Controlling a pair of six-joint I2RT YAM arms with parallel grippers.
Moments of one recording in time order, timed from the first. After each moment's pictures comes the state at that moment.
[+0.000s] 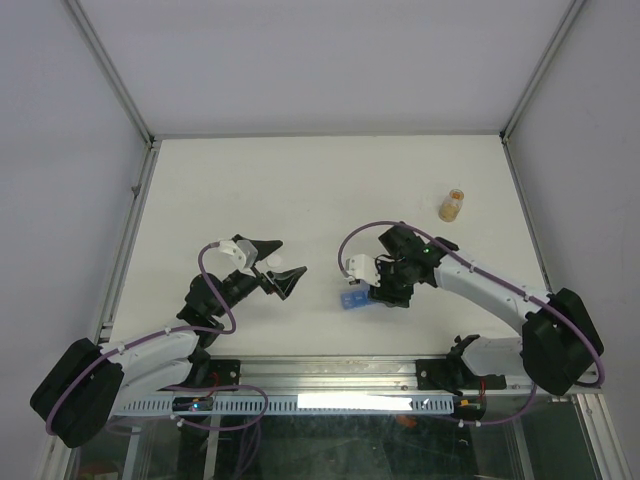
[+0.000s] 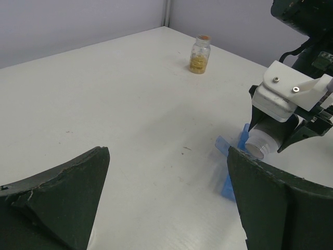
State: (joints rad) left arm -0.64 0.93 0.09 1.01 0.22 -0.16; right arm 0.68 1.27 0.79 -0.77 -0.25 -0.83
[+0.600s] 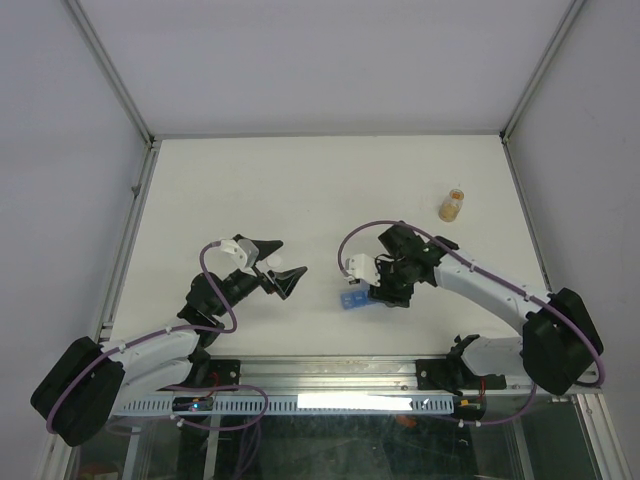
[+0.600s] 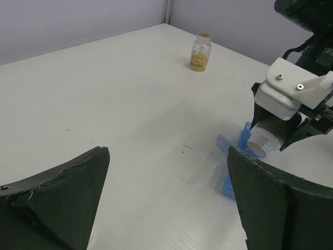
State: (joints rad) left arm -0.64 0.94 0.09 1.00 0.22 -0.16; right arm 0.68 1.27 0.81 -0.80 -0.25 -0.83
